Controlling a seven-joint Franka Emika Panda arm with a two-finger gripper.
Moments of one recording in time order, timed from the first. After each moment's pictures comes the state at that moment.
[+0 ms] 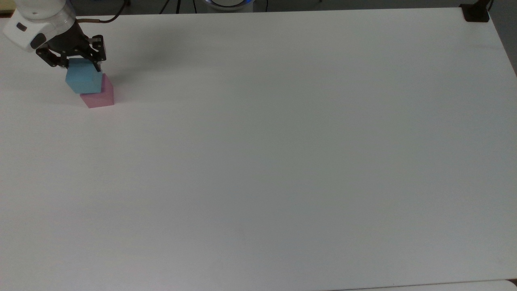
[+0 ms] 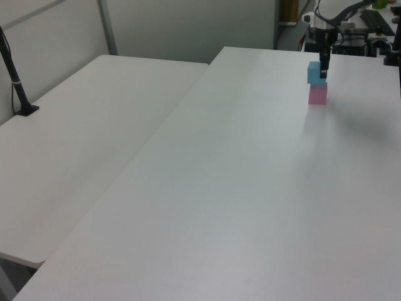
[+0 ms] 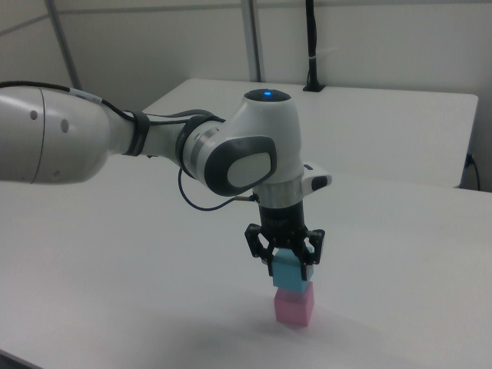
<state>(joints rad) -0.40 0.21 -0.10 -1.85 -0.05 2.06 -0.68</state>
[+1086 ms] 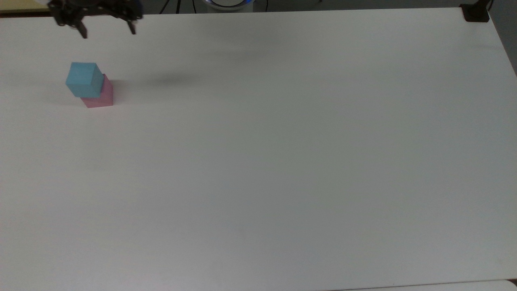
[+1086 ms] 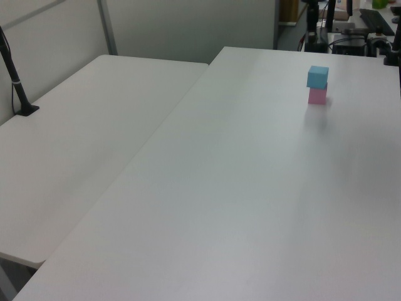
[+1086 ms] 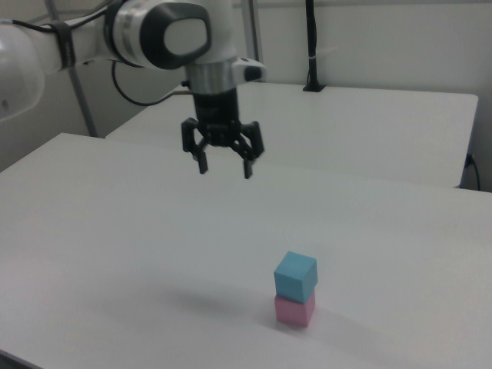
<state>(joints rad) -0.16 0.15 -0.10 -1.50 -0.05 1.60 -0.38</state>
